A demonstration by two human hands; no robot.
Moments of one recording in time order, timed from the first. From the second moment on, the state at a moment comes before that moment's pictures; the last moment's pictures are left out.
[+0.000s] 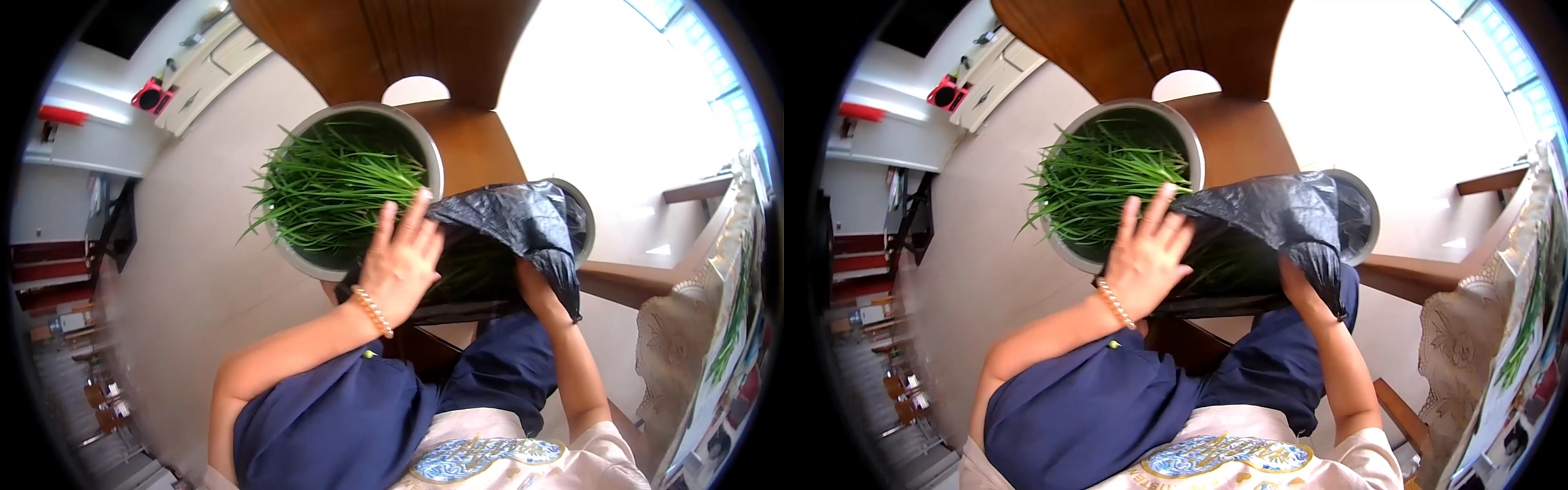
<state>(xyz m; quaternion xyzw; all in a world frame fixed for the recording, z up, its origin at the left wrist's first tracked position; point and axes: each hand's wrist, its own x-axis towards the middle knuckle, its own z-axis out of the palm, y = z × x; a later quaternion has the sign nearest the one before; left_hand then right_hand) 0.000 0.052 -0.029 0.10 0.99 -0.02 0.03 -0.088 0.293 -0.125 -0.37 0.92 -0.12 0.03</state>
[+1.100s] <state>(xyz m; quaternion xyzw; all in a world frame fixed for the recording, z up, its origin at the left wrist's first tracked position) 0.013 0.075 -0.043 0.10 0.90 0.41 0.10 -0.066 0.262 -0.062 -0.32 0.90 -0.30 0.02</state>
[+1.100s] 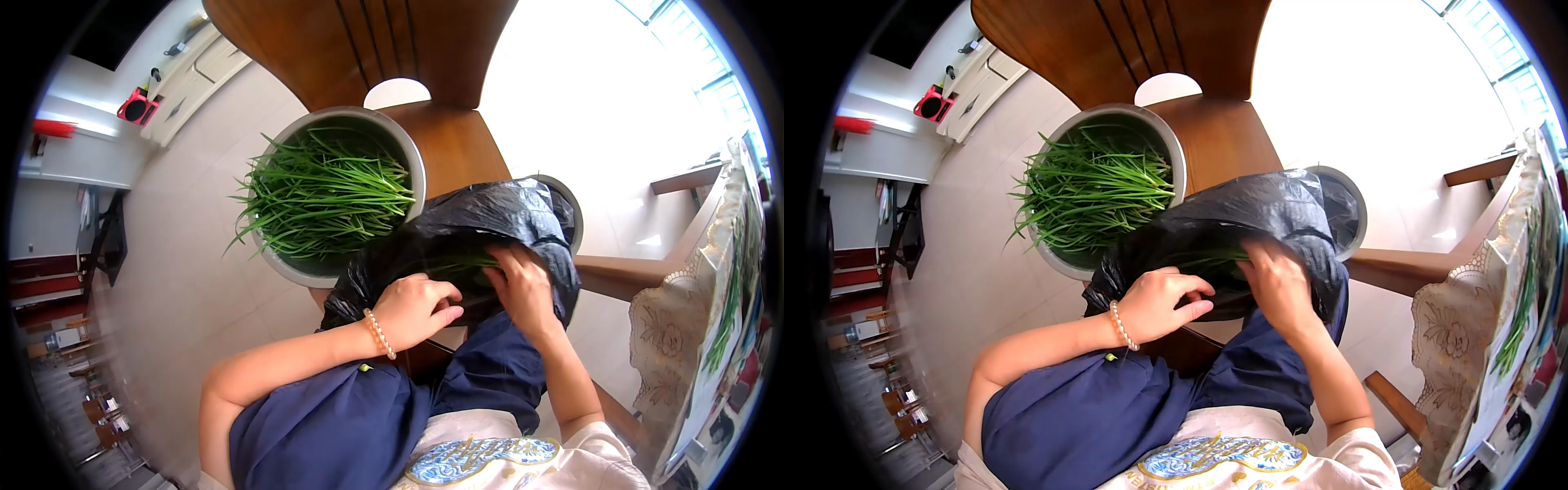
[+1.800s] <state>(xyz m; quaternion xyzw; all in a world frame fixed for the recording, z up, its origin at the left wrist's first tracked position) 0.006 0.063 -0.059 -0.34 0.50 0.71 0.37 -0.045 0.239 -0.055 -0.45 0.80 -0.40 0.06</state>
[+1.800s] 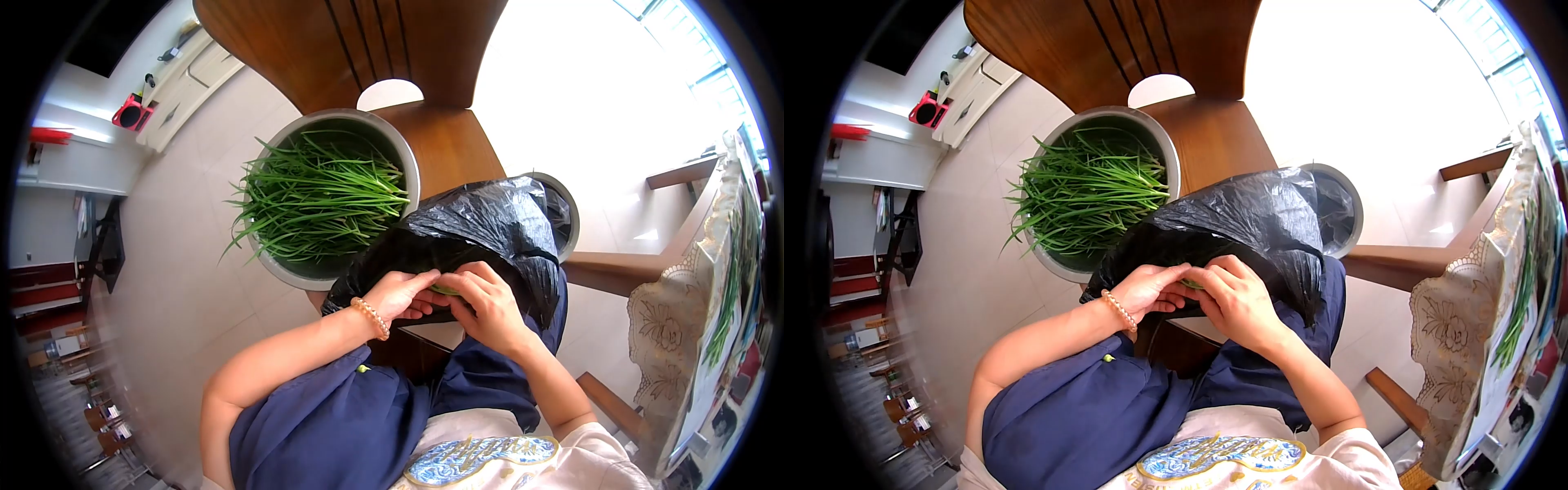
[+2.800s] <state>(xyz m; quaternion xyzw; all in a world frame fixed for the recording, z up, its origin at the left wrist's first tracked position) 0.009 0.058 -0.080 -0.38 0.44 0.76 0.29 -0.029 0.230 -0.061 -0.29 0.86 -0.43 0.02</state>
